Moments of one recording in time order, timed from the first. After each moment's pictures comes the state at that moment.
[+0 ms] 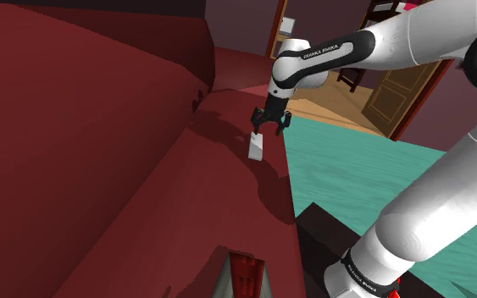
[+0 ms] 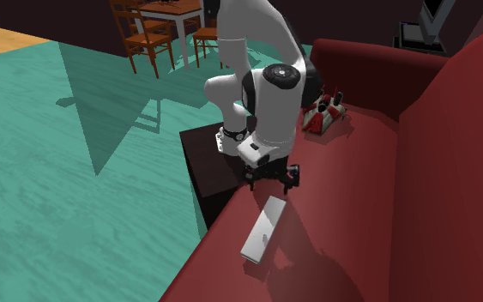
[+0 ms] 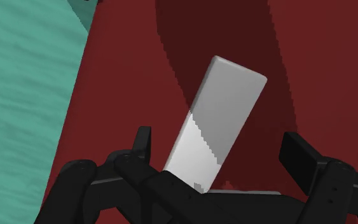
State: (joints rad) arm -0.15 -0.11 -0.04 -2.24 0.01 2.11 0.36
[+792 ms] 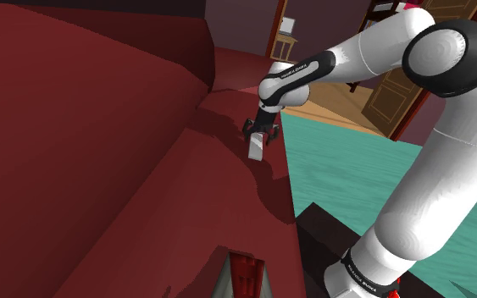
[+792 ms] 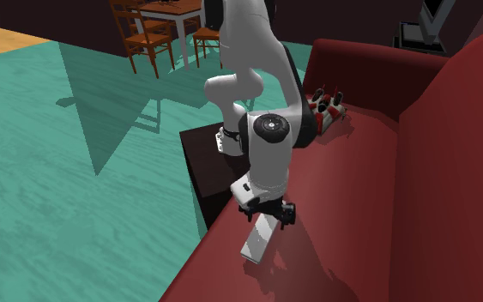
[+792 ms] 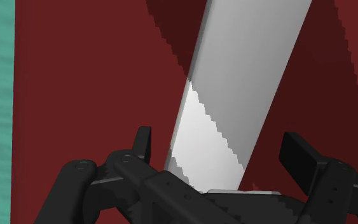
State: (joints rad) arm -0.17 0.13 -0.06 -2.16 0.07 2.30 0.43
